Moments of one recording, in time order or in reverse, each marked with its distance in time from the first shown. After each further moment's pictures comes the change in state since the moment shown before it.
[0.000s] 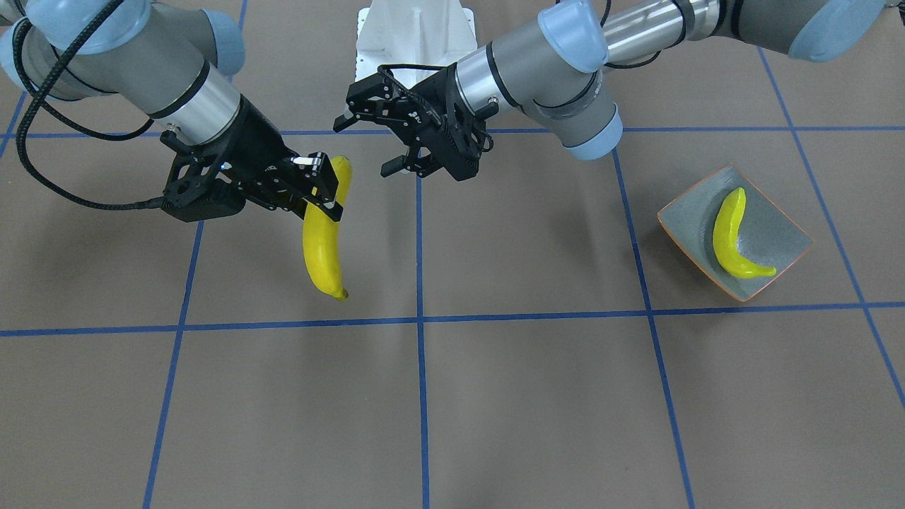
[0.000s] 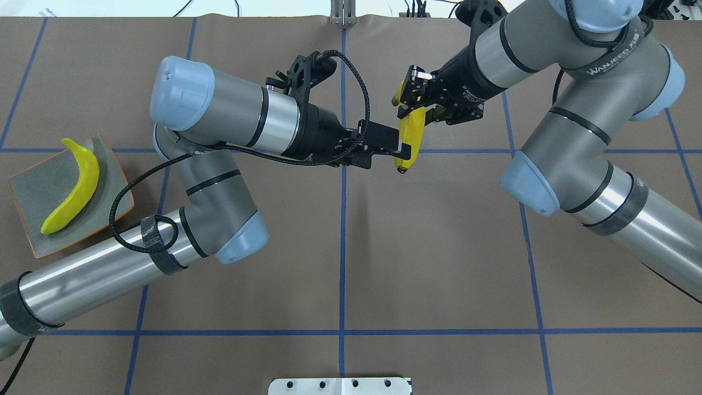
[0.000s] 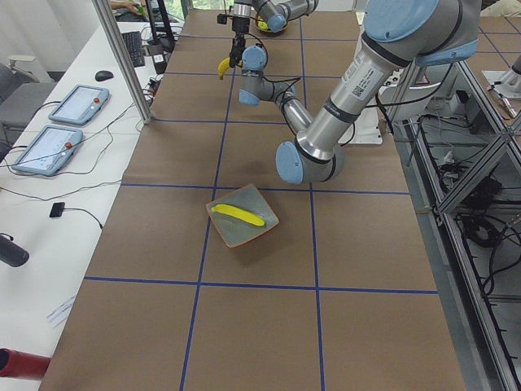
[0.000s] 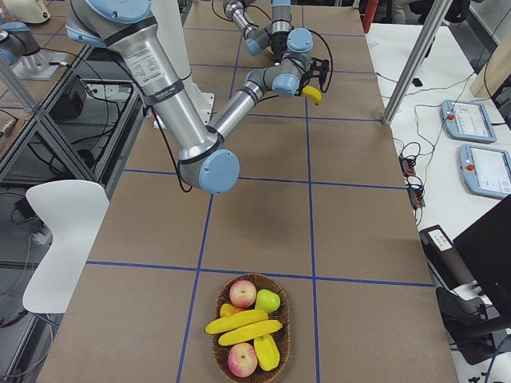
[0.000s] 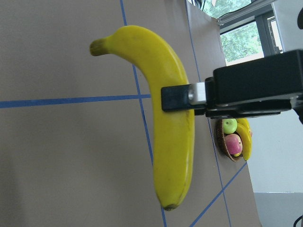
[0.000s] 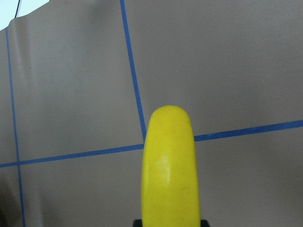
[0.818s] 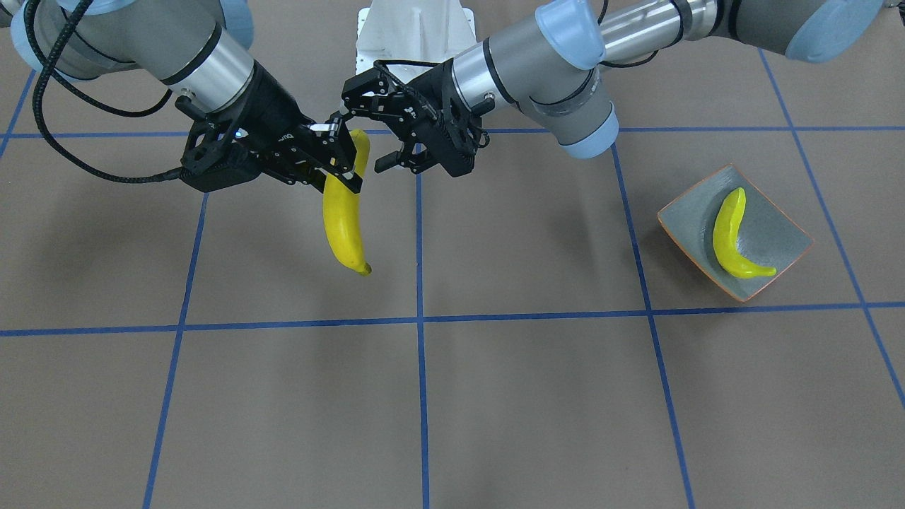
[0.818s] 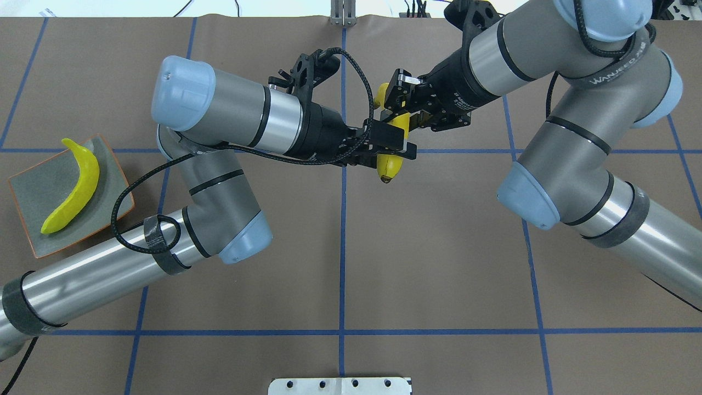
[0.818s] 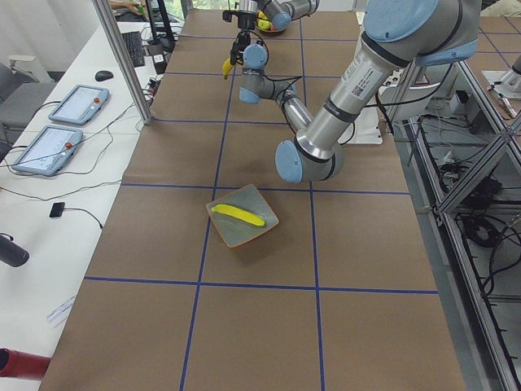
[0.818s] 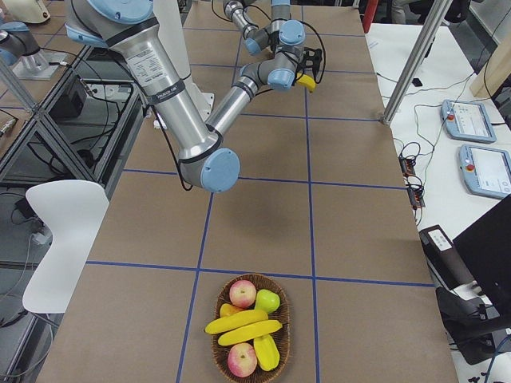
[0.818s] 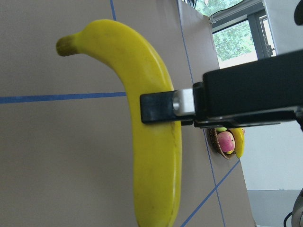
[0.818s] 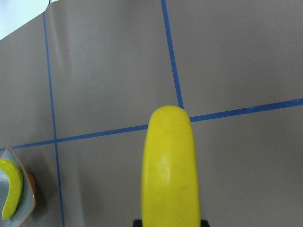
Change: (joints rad) left arm 0.001 -0.009 0.000 -0.018 0.003 -0.018; right arm -0.024 0.000 0.047 0.066 0.006 0.035
